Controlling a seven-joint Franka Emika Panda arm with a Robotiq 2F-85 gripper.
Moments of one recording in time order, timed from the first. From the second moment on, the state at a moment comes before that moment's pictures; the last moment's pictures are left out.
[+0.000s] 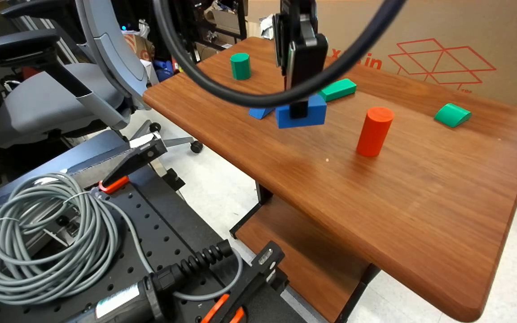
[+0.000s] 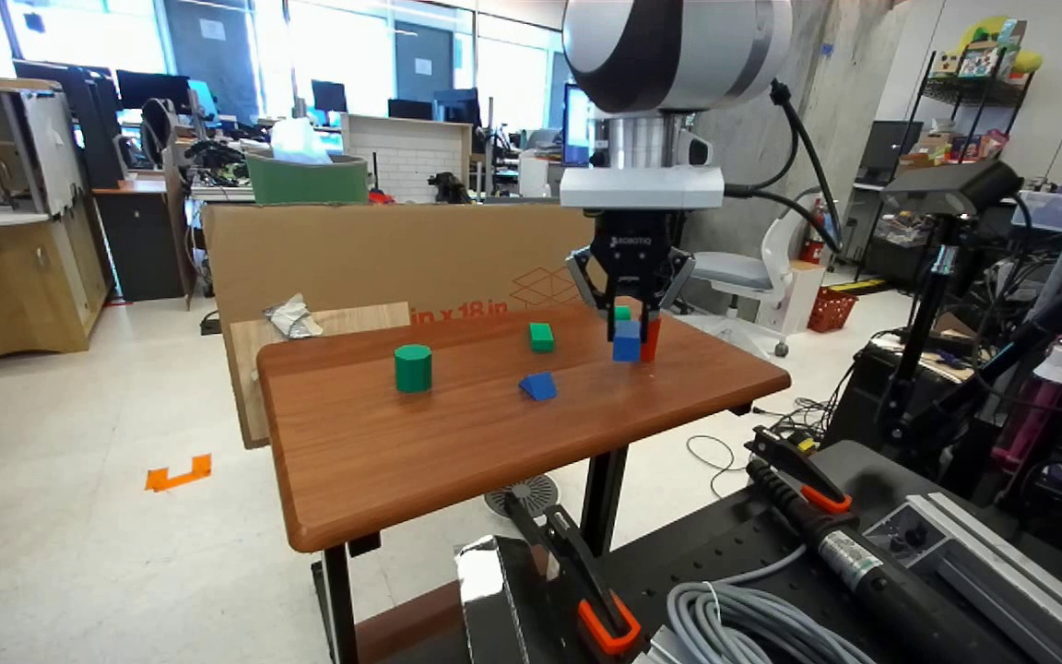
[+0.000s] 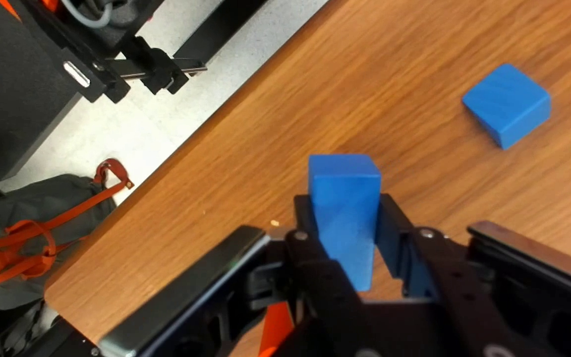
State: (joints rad) arm 0.04 0.25 -0.08 -2.32 -0.14 2.51 0.76
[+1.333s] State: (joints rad) arm 0.19 0.28 -0.11 -2.24 -0.19 2.59 0.79
